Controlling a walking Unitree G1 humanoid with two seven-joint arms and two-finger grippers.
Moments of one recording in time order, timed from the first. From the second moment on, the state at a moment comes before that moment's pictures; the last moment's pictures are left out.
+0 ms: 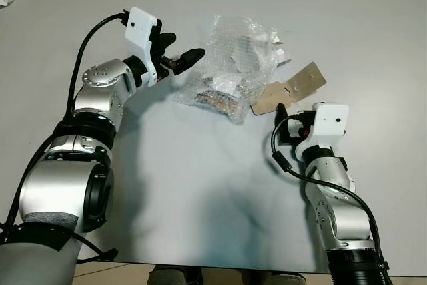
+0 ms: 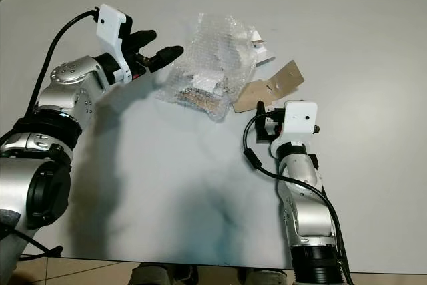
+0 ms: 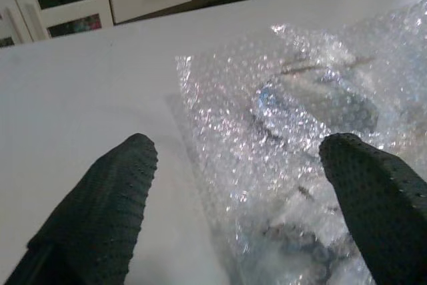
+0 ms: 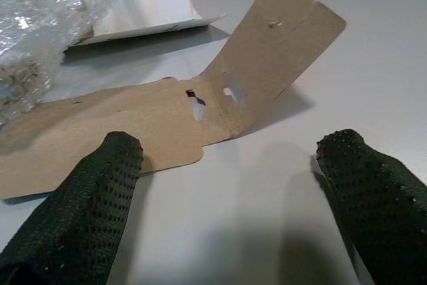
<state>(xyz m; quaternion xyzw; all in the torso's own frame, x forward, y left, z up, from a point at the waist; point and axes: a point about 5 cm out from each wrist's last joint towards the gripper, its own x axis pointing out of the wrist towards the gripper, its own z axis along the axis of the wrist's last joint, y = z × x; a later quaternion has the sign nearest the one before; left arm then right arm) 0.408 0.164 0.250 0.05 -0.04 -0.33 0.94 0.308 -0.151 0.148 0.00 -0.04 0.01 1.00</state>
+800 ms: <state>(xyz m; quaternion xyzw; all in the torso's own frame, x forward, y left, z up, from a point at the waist) 0.405 0.157 0.251 0.05 -0.10 -0.34 0.93 0.331 -0.184 0.214 -0.04 -0.12 0.02 0.99</state>
